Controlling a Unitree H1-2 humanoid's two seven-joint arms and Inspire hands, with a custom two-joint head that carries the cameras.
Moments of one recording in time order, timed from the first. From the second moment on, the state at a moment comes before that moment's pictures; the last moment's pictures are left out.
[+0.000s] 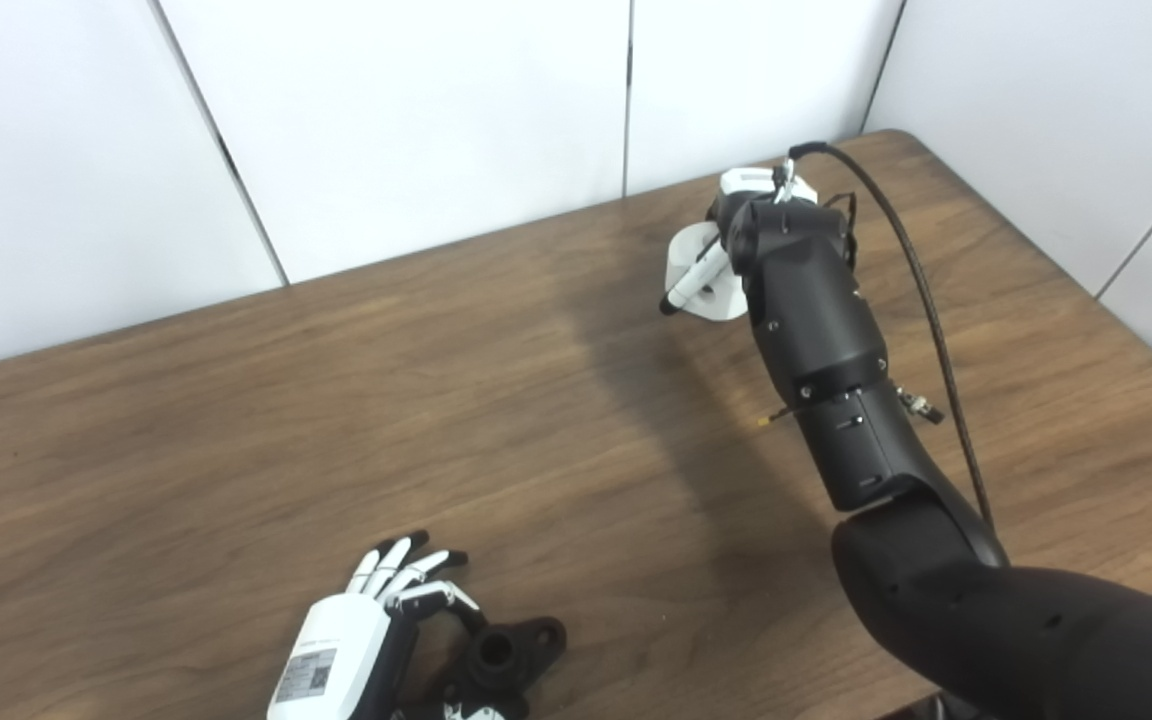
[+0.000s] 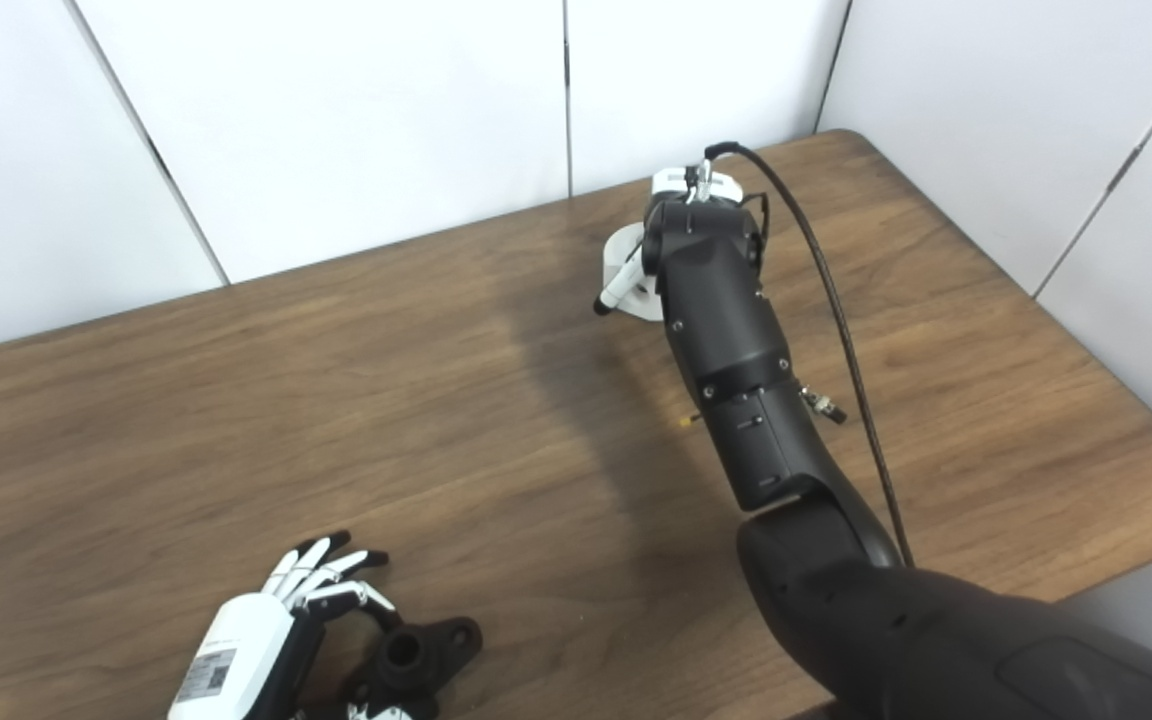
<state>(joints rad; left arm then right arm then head) 0.19 0.23 -0.42 -0.35 0.87 -0.02 -0.18 -0.64 -0.25 -0.10 0.11 -1.61 0.47 0.98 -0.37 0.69</state>
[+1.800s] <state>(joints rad) 0.18 0.23 -0.41 -0.36 0.87 -0.02 -0.20 -0.64 -0.29 -0.04 0.12 -1.67 0.47 1.06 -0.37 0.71</state>
